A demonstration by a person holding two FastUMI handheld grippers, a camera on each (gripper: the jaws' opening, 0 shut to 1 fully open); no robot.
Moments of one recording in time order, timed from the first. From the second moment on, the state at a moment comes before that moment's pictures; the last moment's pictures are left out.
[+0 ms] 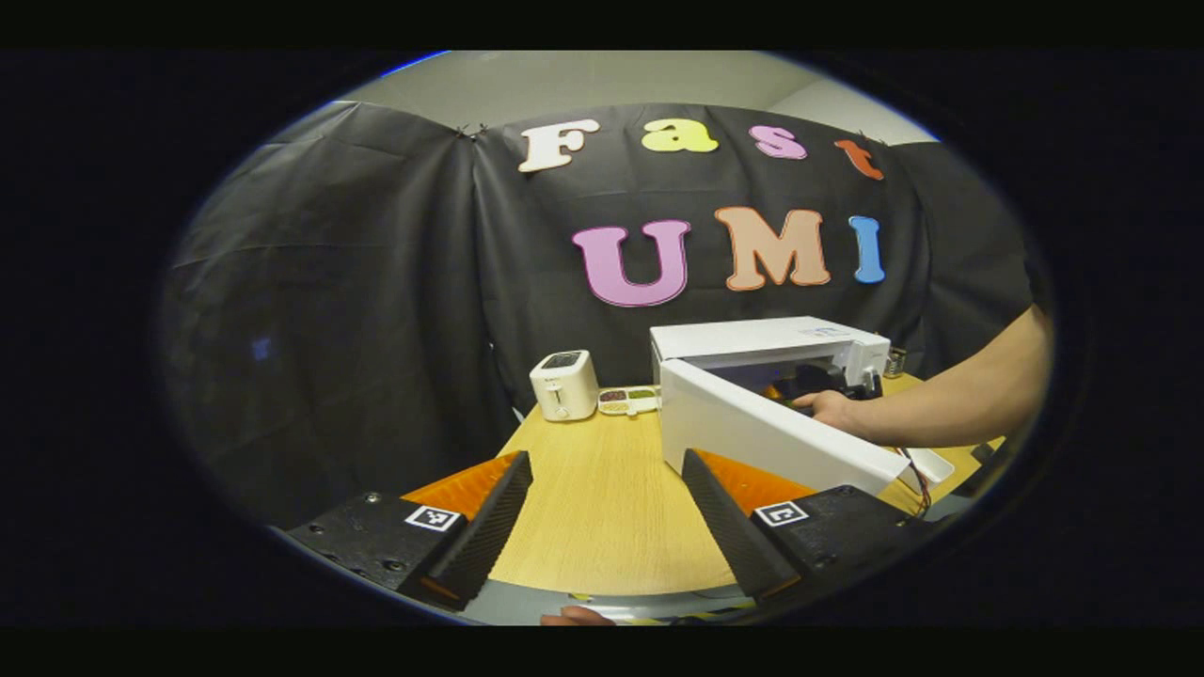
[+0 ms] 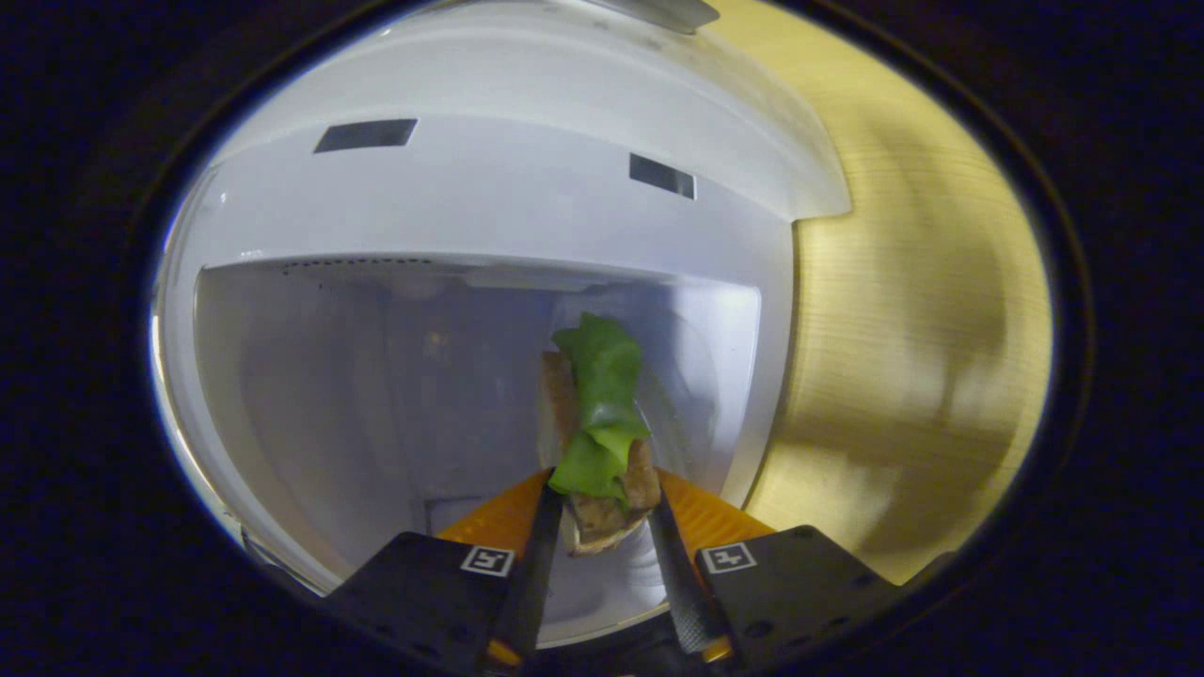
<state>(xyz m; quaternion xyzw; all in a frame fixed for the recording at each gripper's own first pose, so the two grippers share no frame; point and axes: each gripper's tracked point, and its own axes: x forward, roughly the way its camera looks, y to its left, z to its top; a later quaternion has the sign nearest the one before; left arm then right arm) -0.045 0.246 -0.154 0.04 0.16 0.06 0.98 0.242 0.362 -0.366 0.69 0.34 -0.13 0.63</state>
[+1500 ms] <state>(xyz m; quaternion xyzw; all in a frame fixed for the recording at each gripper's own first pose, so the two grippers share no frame) -0.043 0.219 -0.156 0.04 0.15 0.01 0.99 0.141 0.261 -0.241 0.58 0.34 -0.06 0.74</state>
